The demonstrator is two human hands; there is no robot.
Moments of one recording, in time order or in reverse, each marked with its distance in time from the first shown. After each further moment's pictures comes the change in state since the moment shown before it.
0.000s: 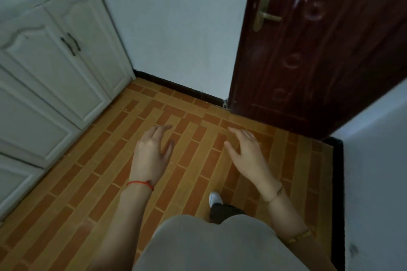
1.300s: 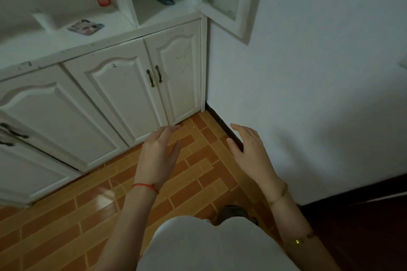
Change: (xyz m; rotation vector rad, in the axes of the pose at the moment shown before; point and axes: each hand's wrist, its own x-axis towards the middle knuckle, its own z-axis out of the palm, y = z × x) left_hand 0.482 -0.230 -0.058 0.044 0.291 -0.417; right_hand 0.630 -0.217 0.124 0.058 -0.284 -0.469
